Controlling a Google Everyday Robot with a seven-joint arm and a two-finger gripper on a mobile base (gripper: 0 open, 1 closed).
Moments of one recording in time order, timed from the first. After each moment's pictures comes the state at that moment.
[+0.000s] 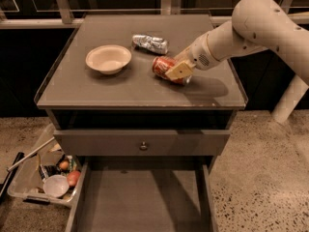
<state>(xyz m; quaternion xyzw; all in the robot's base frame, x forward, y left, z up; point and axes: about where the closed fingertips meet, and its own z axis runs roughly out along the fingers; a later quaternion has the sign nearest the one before) 0.670 -0.090 0.860 -0.50 0.77 0.16 0.37</state>
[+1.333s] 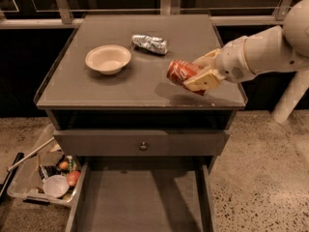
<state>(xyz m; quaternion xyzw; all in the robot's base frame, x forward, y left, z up) 0.579 -0.126 0.899 -0.51 0.74 0.15 0.41</state>
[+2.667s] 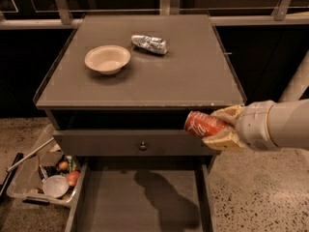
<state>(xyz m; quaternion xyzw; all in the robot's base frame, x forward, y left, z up) 0.453 -0.166 0.830 -0.51 0.76 0.07 0.39</state>
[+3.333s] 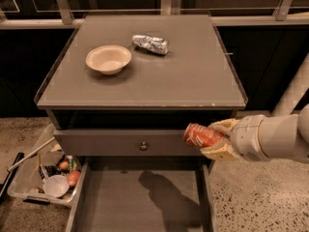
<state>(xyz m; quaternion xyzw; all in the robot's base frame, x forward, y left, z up) 0.453 -0.169 0.783 -0.51 0.77 0.08 0.38</state>
